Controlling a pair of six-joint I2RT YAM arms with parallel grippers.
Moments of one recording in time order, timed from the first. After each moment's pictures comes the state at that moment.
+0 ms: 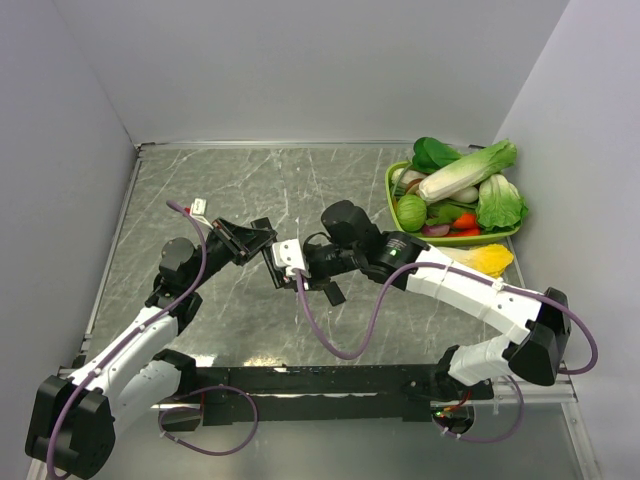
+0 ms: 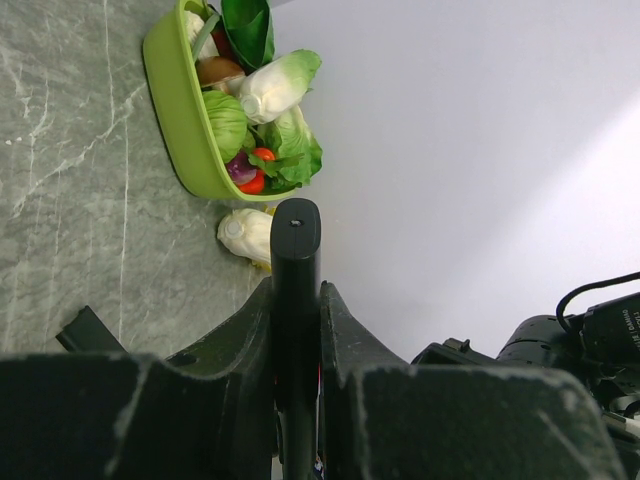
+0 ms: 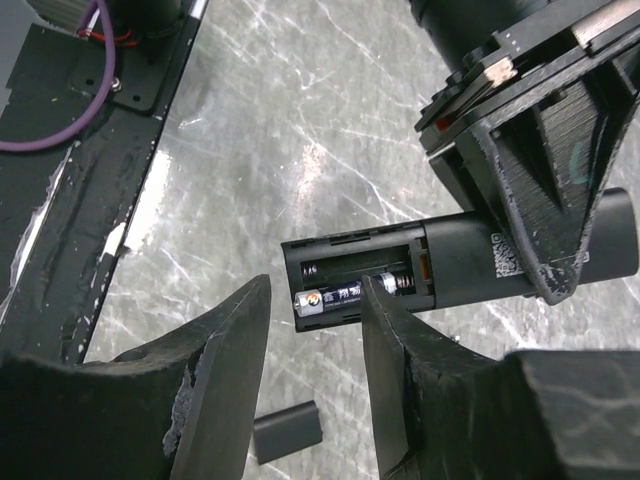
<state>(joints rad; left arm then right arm) -0.34 0.89 0.42 0.53 0.42 -1.25 0.97 1.35 1.25 -0.45 -0.56 -0.70</state>
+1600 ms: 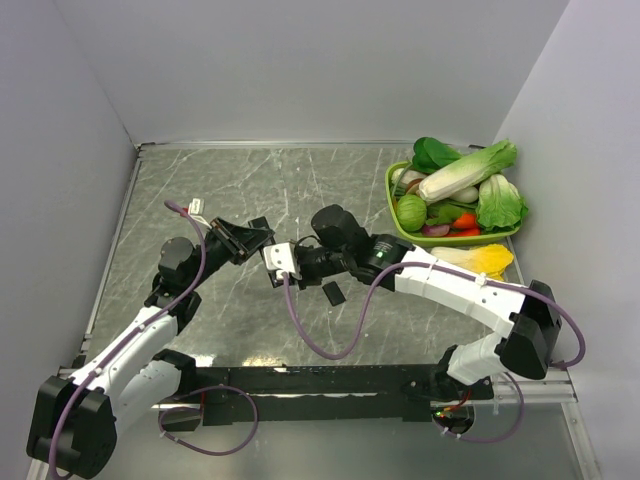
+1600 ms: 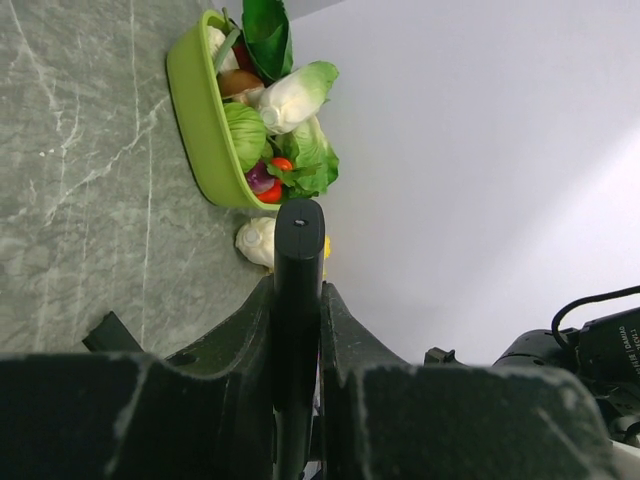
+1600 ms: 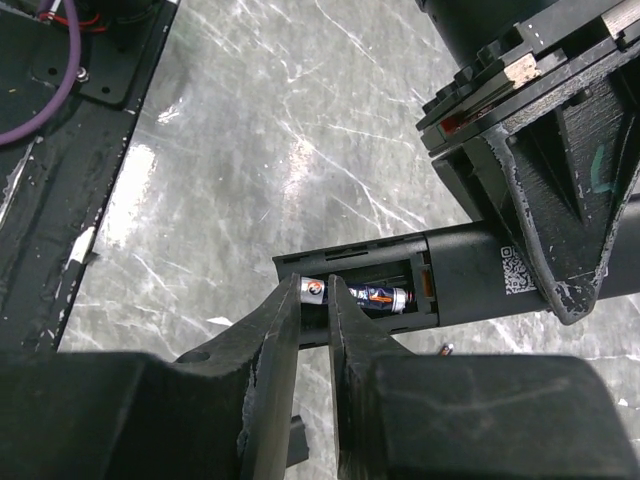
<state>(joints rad) -0.33 0.89 0.42 0.51 0.42 -1.23 0.98 1.42 1.22 -0.37 -0.52 -0.72</state>
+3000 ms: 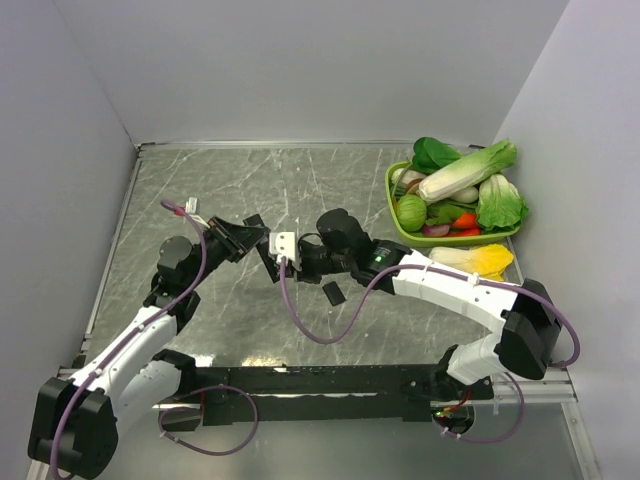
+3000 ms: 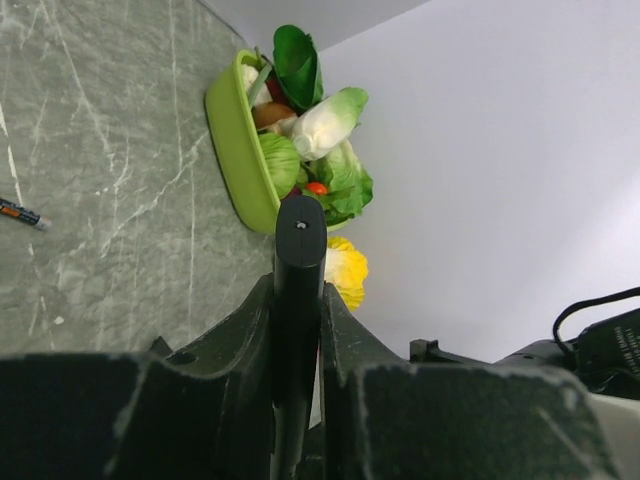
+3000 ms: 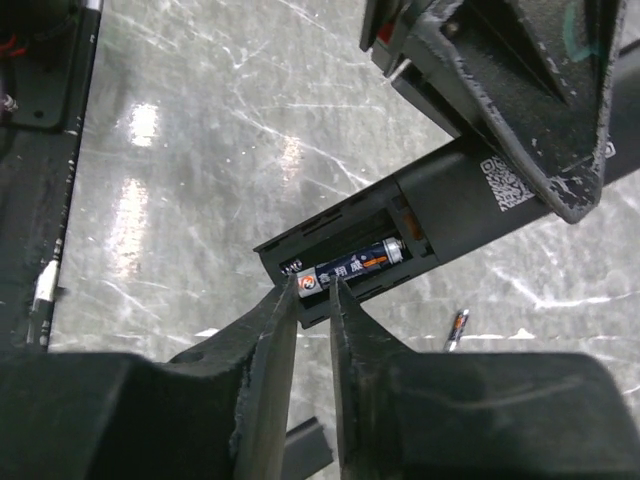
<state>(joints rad) -0.31 0.89 0.42 0.50 0.37 -1.12 0.94 1.42 1.10 -0.18 -0.43 -0.55</state>
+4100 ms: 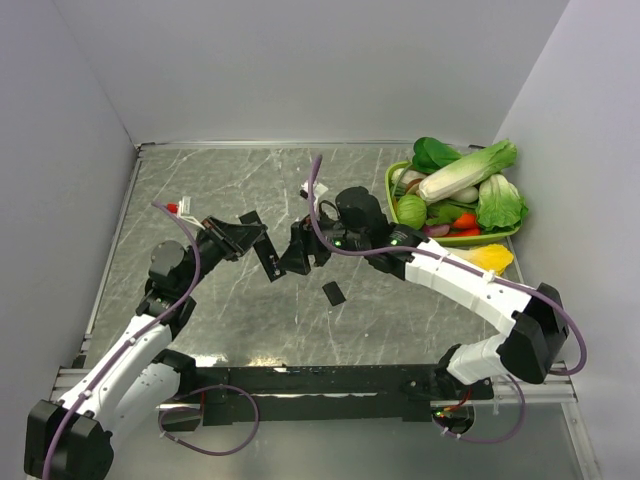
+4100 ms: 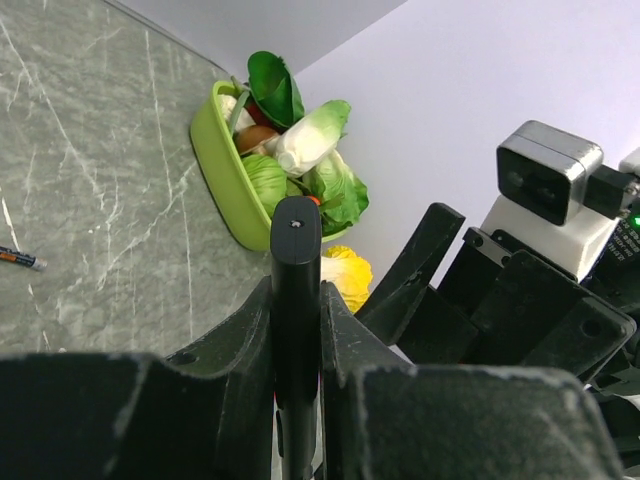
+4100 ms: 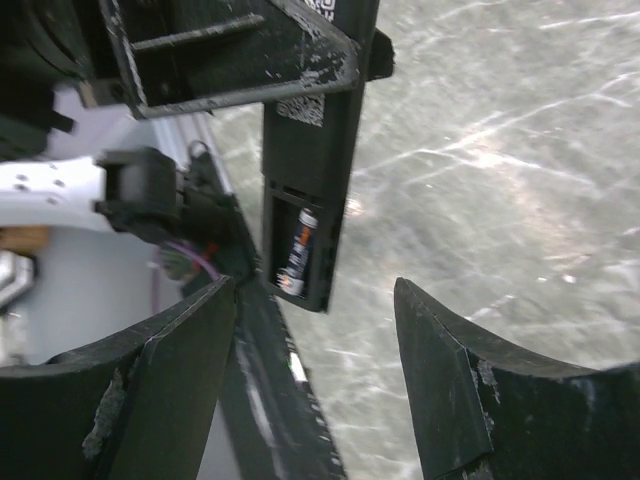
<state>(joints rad) -0.33 0.79 0.44 0.44 0.34 -1.02 0.83 1.38 1.17 -0.21 -0.46 0.34</state>
